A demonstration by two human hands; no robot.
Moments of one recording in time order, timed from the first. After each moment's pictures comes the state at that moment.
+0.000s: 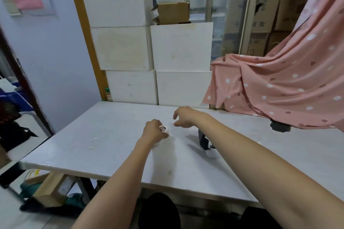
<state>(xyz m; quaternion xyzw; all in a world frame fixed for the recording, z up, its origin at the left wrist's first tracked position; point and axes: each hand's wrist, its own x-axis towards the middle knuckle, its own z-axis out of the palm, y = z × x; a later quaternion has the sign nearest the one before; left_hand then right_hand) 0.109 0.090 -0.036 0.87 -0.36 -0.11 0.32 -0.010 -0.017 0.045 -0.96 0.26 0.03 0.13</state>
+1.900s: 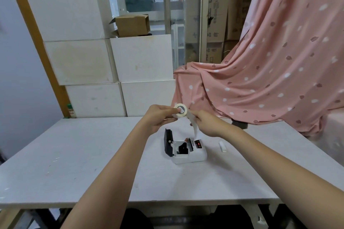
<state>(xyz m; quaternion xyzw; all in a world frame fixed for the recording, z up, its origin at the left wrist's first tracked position) 0.002 0.016 0.062 0.57 -0.38 -0.41 0.60 -0.186 -0.071 0.058 -0.91 0.29 -0.15 0.27</state>
